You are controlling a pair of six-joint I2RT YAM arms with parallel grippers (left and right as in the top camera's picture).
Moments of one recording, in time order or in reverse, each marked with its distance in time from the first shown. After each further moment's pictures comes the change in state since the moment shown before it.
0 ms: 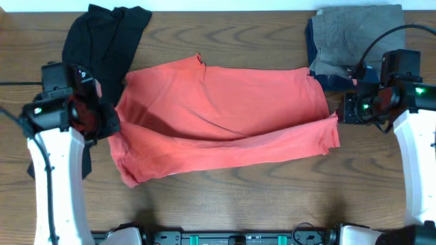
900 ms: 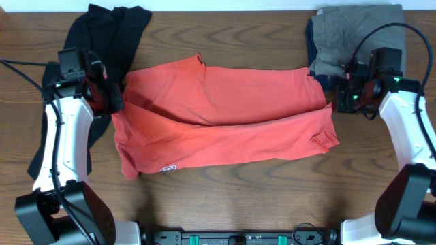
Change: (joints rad) left arm 0.000 0.236 -0.028 0.340 -0.003 -0.008; right arm -0.025 0.220 -0.061 0.274 0.029 0.002
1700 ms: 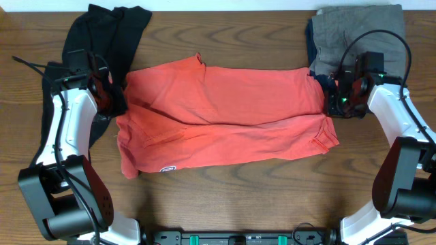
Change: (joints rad) left arm 0.000 0.120 0.000 0.013 -0.001 -0.012; right arm 0.026 0.138 -0.002 0.020 0.000 0.014
